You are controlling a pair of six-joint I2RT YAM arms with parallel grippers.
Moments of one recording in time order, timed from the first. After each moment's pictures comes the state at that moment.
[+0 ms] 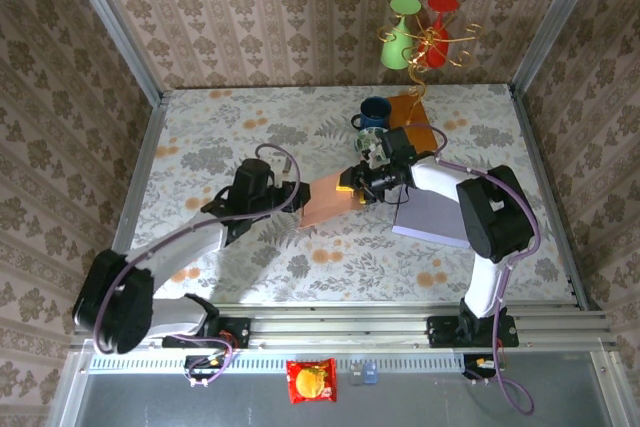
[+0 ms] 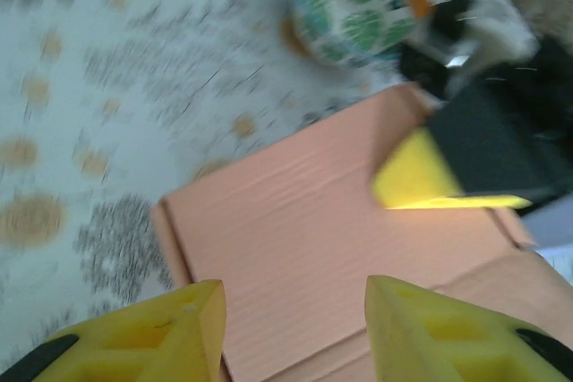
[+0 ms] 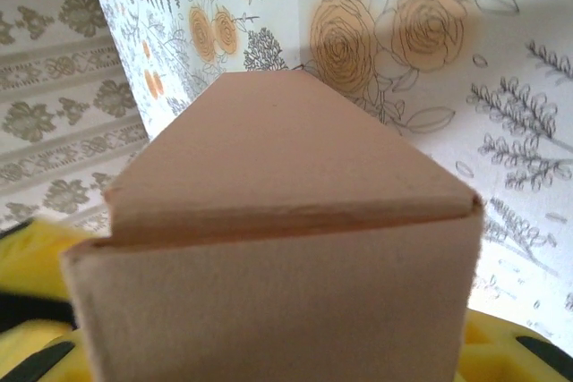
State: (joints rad) left arm -0.61 1.24 0.68 0.01 0.21 -0.38; right arm 0.36 1.86 1.13 -0.25 -0.82 0.86
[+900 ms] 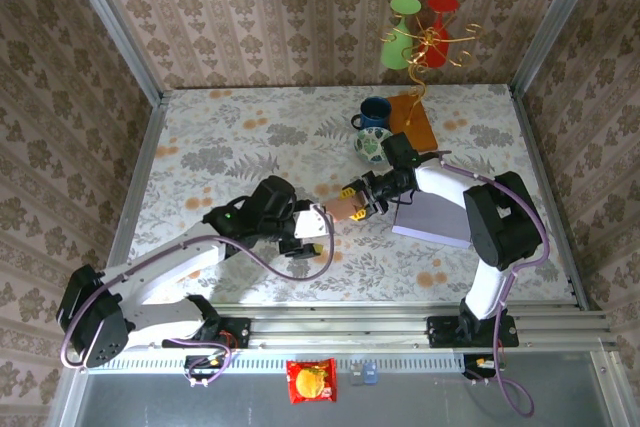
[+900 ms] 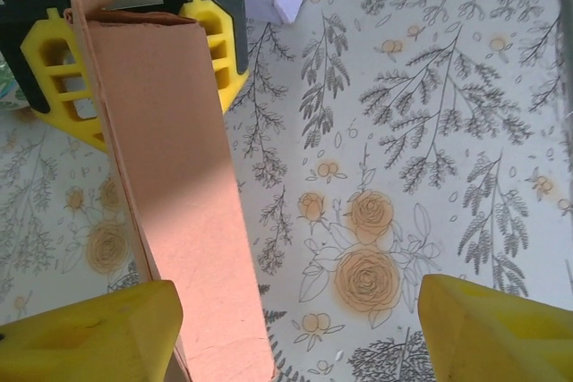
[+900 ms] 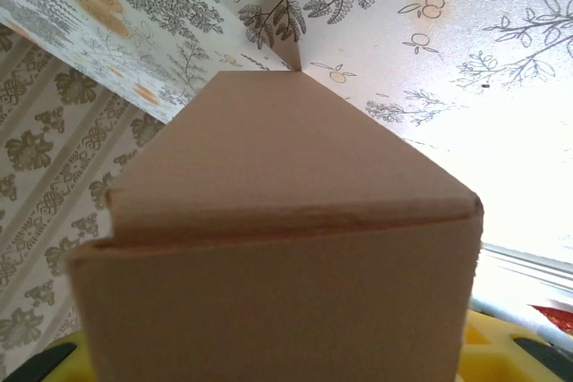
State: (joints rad) left arm -0.86 1.16 0.80 -0.46 0.26 0.66; right arm 0.37 1.80 1.10 -0.46 -0.94 1.41
